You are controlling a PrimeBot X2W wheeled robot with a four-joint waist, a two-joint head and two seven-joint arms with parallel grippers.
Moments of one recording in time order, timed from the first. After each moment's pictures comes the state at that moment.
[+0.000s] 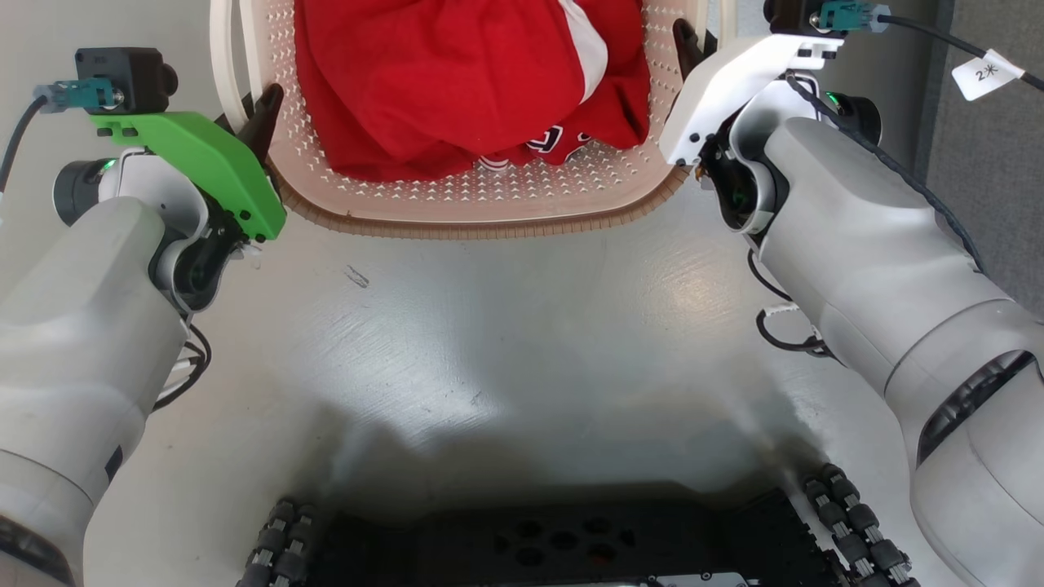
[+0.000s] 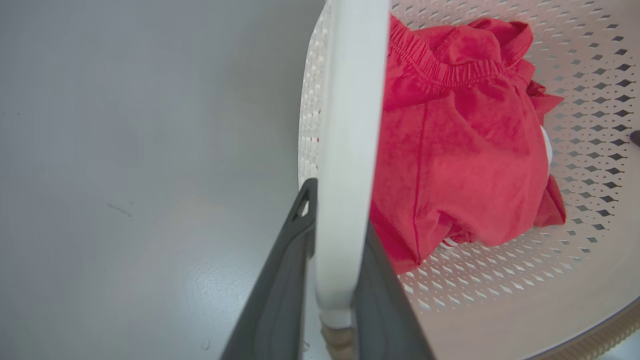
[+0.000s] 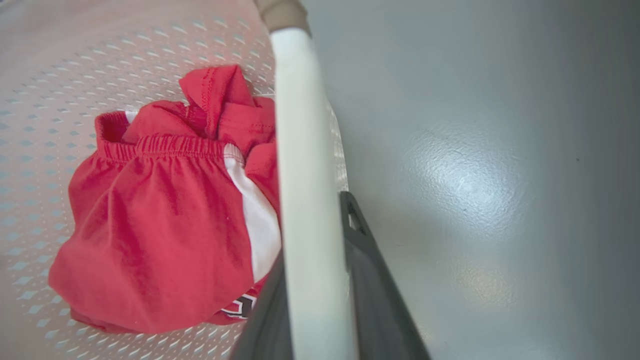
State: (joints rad) left arm -1.05 0.30 -0.99 0.84 -1.23 -0.13 -0.08; right arm -1.16 -0.05 1.08 1.13 1.23 -0.13 -0.19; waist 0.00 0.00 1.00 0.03
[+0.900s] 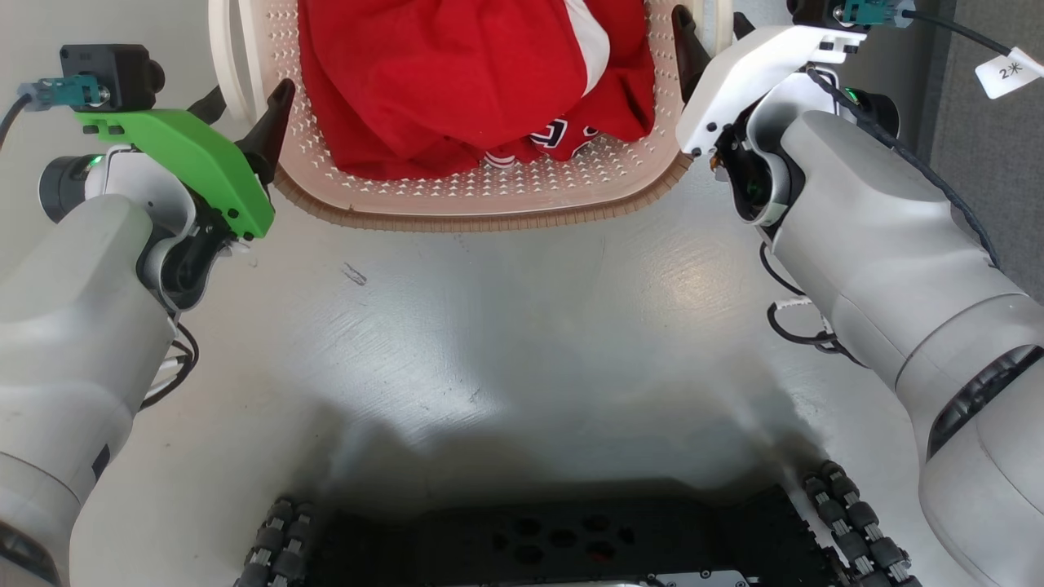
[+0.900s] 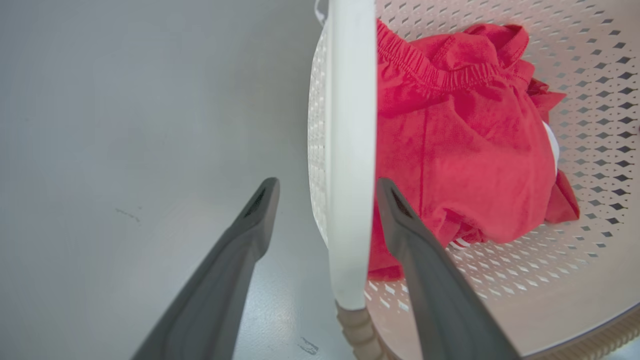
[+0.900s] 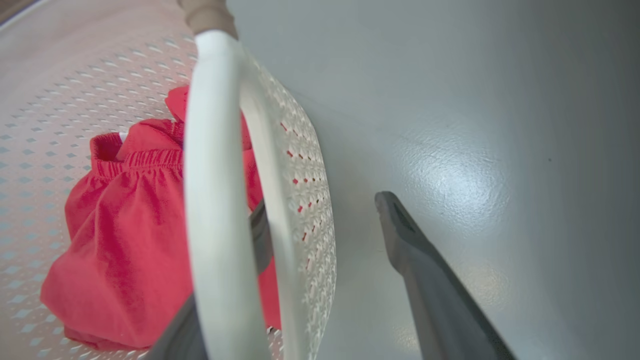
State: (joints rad) left arm -1.06 0.32 -1.02 0.83 -1.24 -0.13 -0.10; right arm -1.17 -0.06 1.10 1.14 1.28 -0.13 -0.21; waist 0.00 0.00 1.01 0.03
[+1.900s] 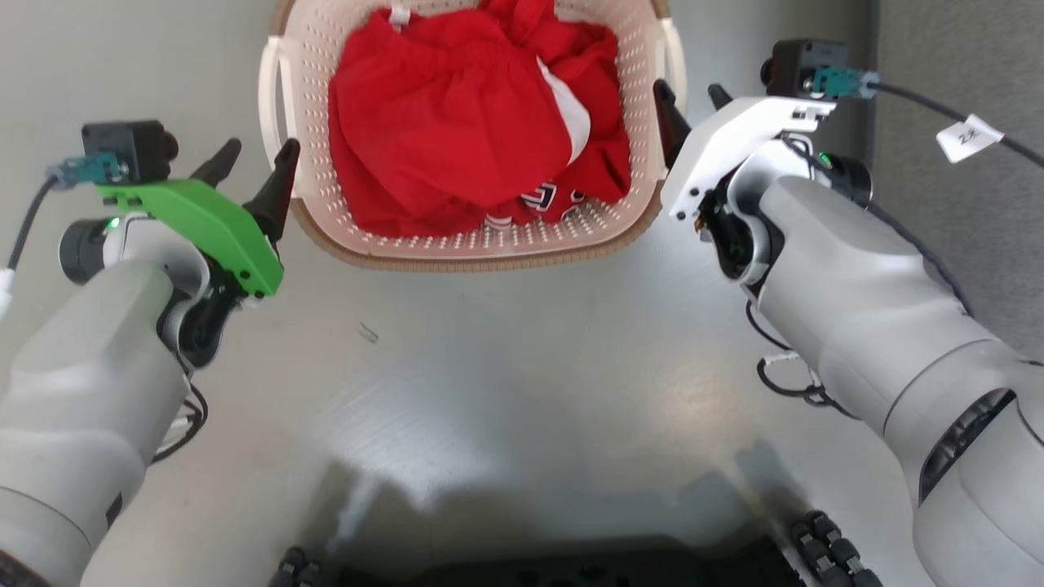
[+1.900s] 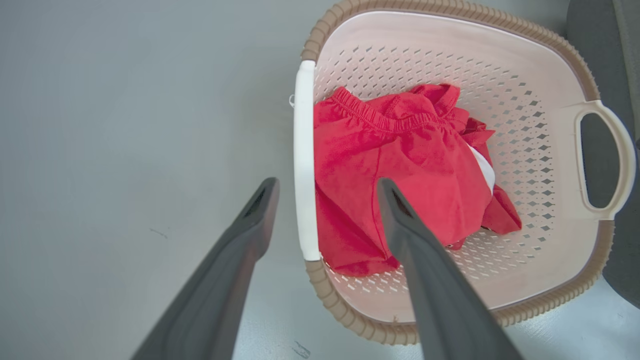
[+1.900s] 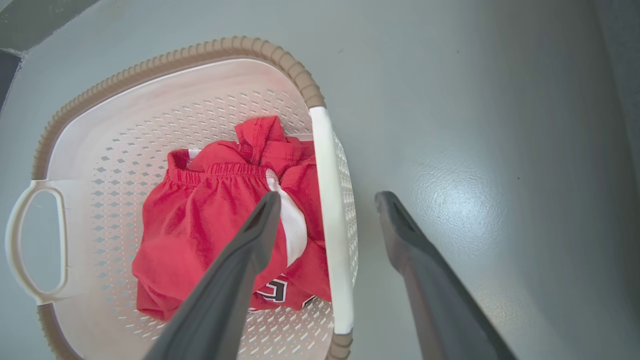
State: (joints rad) left arm -0.97 0.33 -1.08 0.84 -1.27 -0.13 -0.20; right arm -1.07 -0.06 1.15 1.10 1.32 -0.13 -0.23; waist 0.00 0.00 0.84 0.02
